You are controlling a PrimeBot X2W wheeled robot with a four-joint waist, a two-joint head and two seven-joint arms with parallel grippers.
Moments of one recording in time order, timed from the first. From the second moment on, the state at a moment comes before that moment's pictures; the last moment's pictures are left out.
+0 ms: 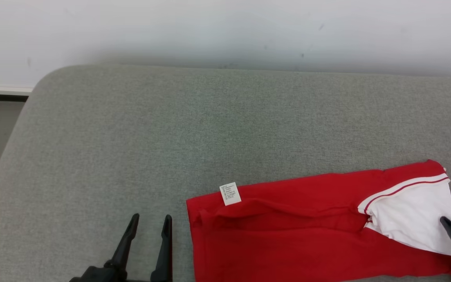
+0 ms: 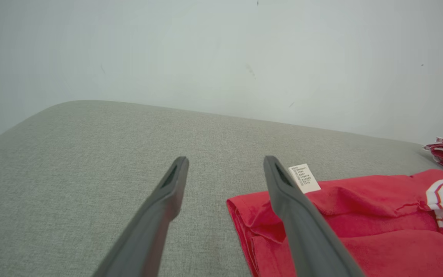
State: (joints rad) left arm 0.06 0.08 -0.23 -0.06 -0.20 0.08 -0.26; right arm -0.16 -0.52 0.08 0.26 0.76 0.13 0.45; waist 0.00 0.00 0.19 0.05
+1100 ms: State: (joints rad) left arm 0.07 0.05 -0.17 -0.03 -0.18 0.02 -0.26; right arm -0.25 -0.51 0.22 0.38 0.91 0.13 0.44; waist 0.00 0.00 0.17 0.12
